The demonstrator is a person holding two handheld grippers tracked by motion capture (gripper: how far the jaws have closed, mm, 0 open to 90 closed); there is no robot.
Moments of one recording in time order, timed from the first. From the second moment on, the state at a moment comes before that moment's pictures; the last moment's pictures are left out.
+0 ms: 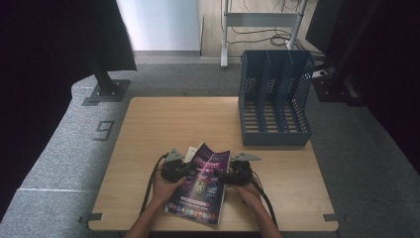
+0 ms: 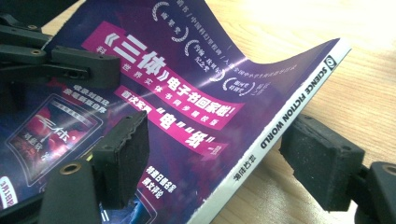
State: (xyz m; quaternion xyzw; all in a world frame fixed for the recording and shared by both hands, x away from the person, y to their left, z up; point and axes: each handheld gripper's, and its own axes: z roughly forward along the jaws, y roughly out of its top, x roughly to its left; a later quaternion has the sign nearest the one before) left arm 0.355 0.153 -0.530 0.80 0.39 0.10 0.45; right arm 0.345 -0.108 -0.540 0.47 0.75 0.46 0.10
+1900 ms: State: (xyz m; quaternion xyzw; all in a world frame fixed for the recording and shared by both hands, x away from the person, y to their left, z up) left arm 0.353 0.153 -0.529 0.80 0.39 0.09 0.45; right arm 0.374 -0.115 -0.547 0.47 0.77 0.43 0.07
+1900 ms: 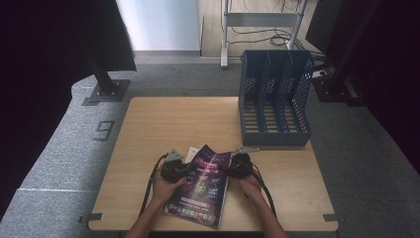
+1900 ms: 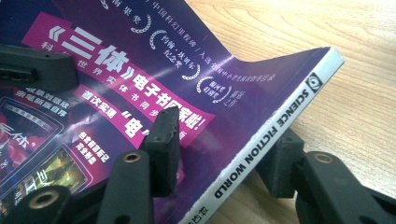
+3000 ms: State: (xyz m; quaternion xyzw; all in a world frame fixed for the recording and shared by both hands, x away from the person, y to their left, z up) left arm 0.338 0.160 -0.499 0.77 0.36 0.09 0.52; right arm 0.347 -0.133 -0.504 0.44 0.74 0.50 0.11
